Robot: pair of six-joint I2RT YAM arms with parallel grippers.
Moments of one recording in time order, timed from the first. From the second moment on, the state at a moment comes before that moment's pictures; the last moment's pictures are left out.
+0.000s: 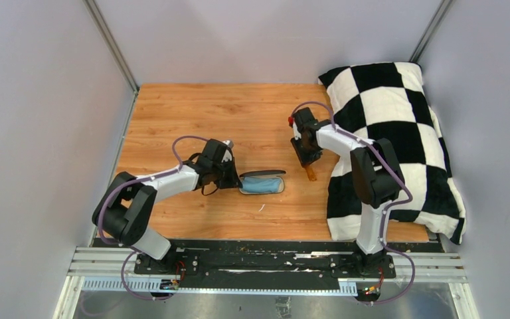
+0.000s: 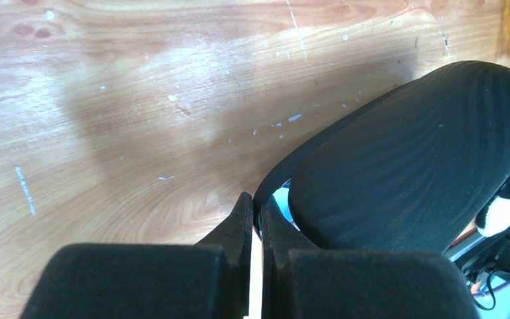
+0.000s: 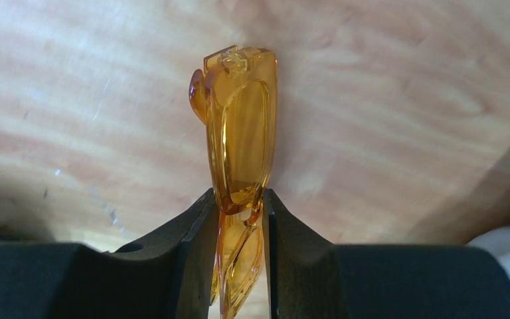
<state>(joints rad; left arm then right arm) -0.52 1.53 0.73 -0.11 0.22 -0.59 0.40 1.95 1.38 -0.64 0.04 -0.01</state>
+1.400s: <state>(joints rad) -0.38 1.14 0.48 -0.09 0.13 -0.78 0.70 1.37 0.89 -0.29 -0.02 0.72</state>
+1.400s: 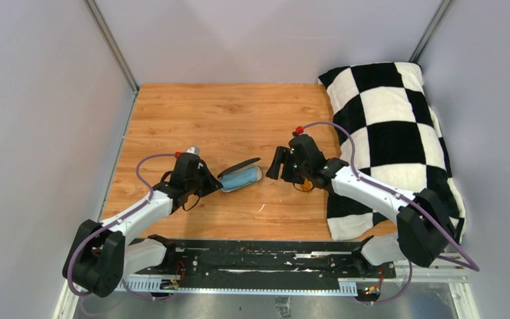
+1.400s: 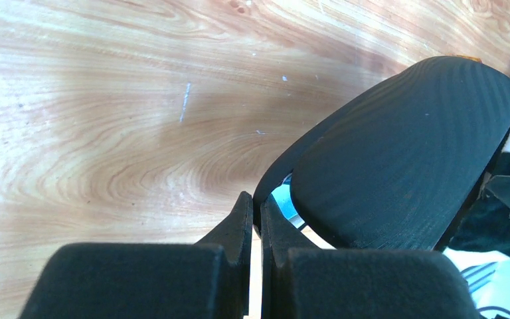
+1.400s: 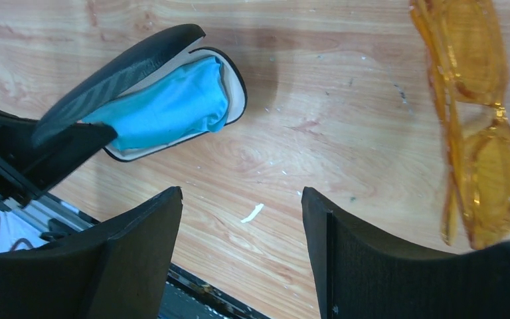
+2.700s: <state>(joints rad) -0.38 1.02 0.41 0.00 0.15 -1.03 0.64 1.64 0.83 0.27 -0.19 0.98</state>
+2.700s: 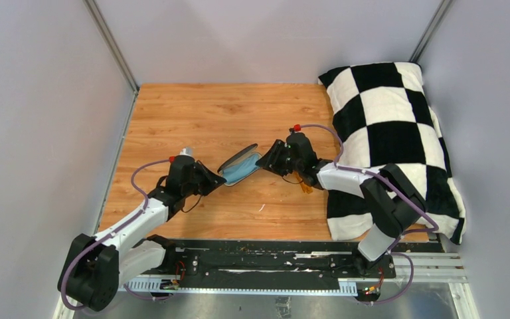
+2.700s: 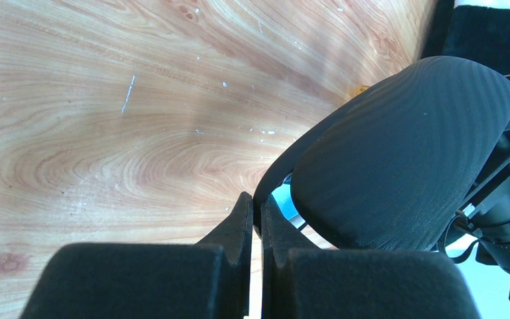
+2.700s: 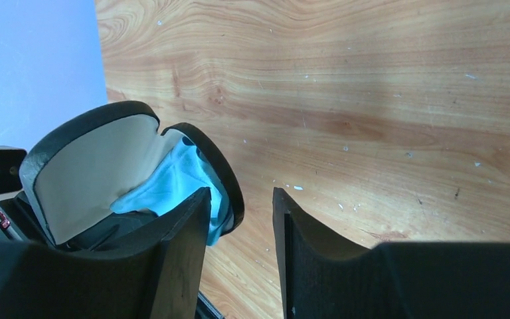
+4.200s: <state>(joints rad) -0.38 1.09 0.51 -0.26 0.13 -0.75 0.56 1.95 1.07 0.17 -0.41 0.69</state>
